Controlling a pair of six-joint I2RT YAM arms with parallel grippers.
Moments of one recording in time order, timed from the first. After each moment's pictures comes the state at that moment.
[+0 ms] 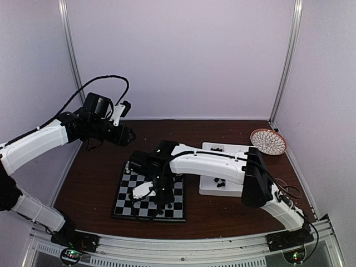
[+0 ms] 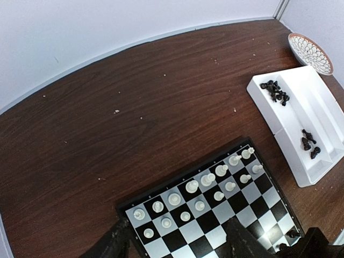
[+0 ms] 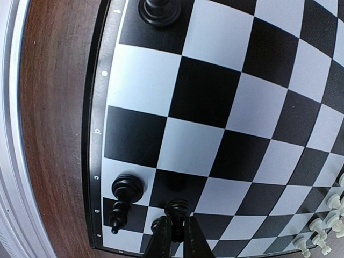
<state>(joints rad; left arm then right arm) -0.54 1.35 1.18 -0.53 0.05 -0.08 1.20 2.48 2.37 -1.34 -0.02 -0.58</state>
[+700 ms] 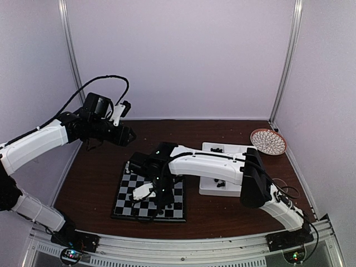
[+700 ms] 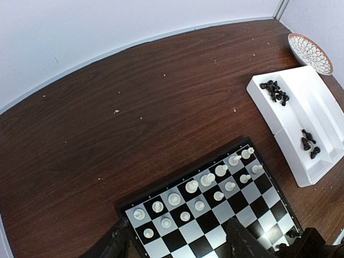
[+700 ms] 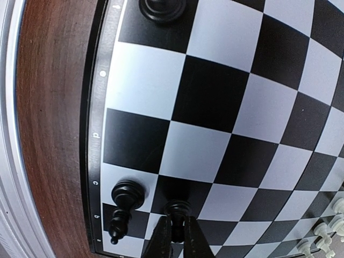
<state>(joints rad) -0.54 1.35 1.18 -0.53 0.05 -0.08 1.20 2.50 2.37 -1.33 -0.02 -0.58</state>
